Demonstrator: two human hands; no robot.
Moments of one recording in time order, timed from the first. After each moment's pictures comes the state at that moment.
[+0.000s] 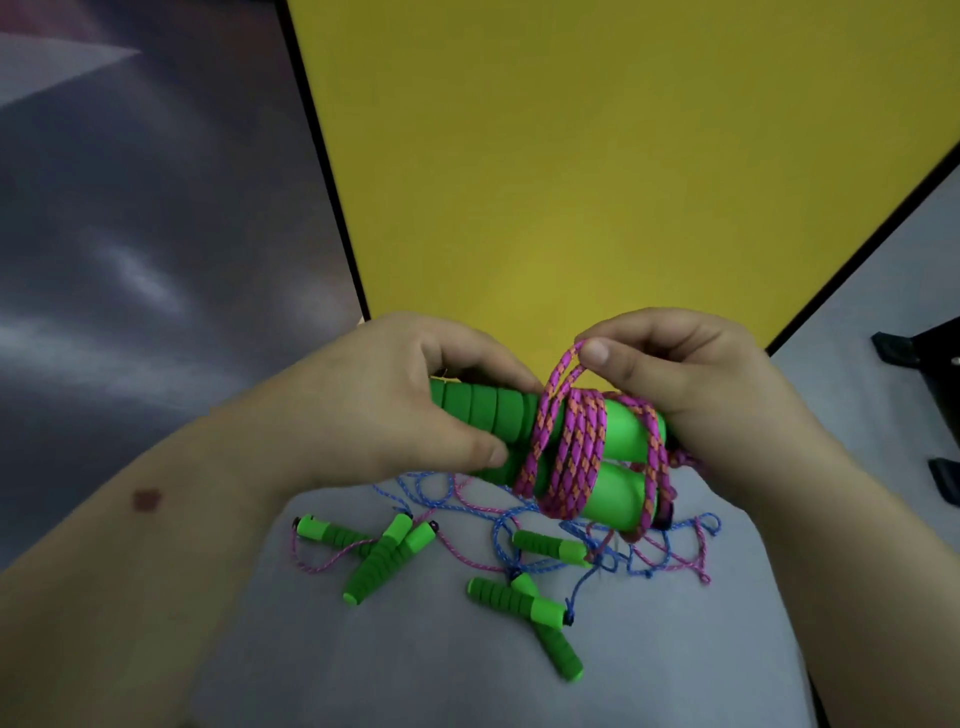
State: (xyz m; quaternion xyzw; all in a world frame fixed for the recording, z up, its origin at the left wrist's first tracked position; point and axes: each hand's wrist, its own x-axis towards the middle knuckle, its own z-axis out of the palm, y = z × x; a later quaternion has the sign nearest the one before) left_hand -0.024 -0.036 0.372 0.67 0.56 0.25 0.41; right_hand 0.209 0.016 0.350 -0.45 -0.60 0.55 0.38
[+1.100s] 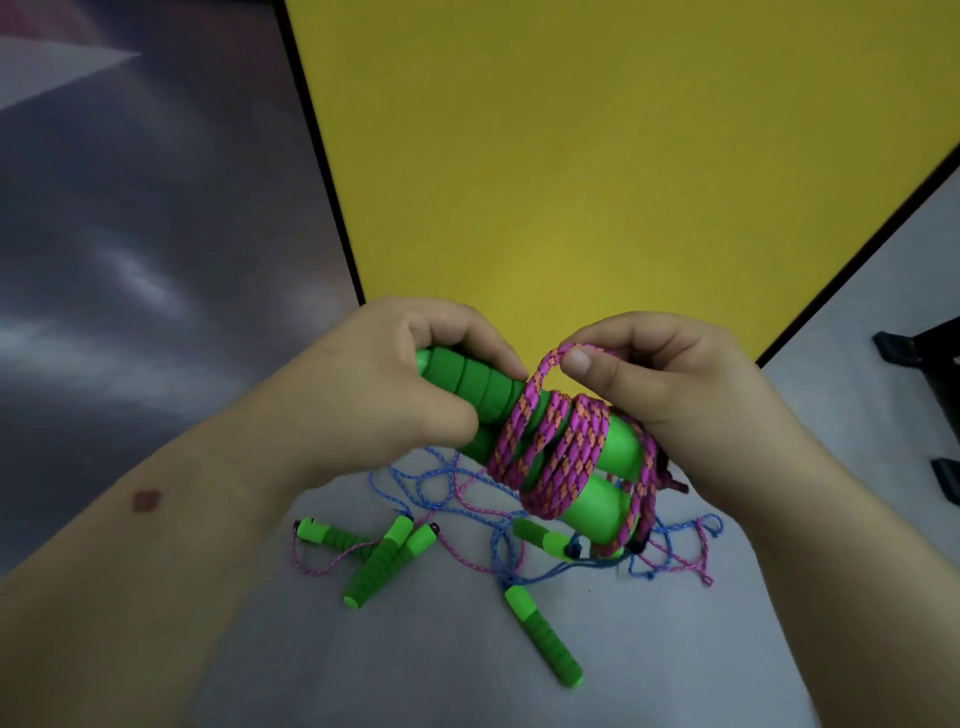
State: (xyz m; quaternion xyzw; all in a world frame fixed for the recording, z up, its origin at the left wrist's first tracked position) left_hand -0.020 -0.036 0.377 0.62 0.55 0.33 0.45; right_hand 0.198 0.013 0.347 -0.45 -0.63 0.50 0.38
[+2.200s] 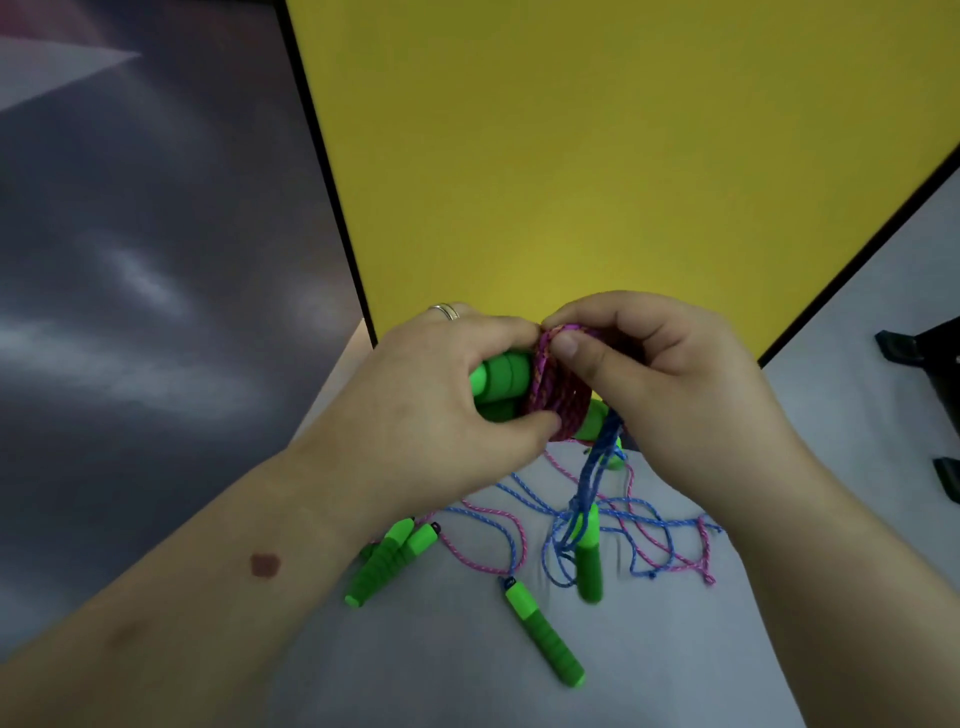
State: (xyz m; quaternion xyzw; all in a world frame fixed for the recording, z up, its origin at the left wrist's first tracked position) left_hand 0.005 -0.035 0.351 0.70 0.61 0.32 0.19; right_hand 0.184 0.006 0.354 -0.42 -0.67 0.46 0.41
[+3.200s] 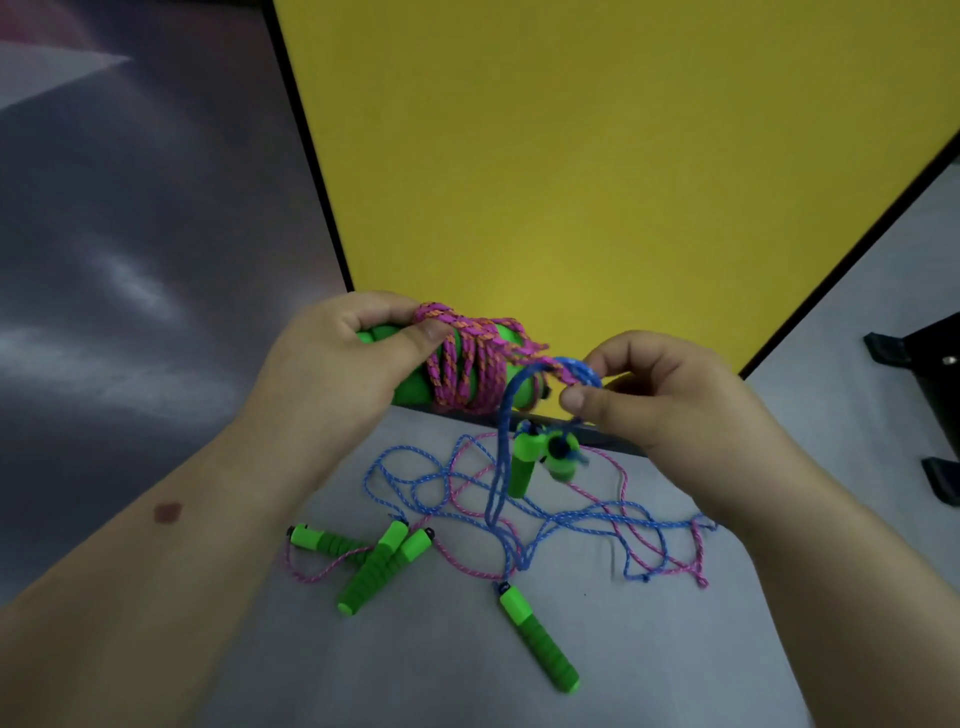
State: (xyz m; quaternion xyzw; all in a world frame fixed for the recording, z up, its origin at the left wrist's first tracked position) left_hand -0.031 -0.020 0.342 0.48 0.66 0.47 0.33; right_hand 0.211 0.017 0.331 -0.51 -0.63 0.49 0.31
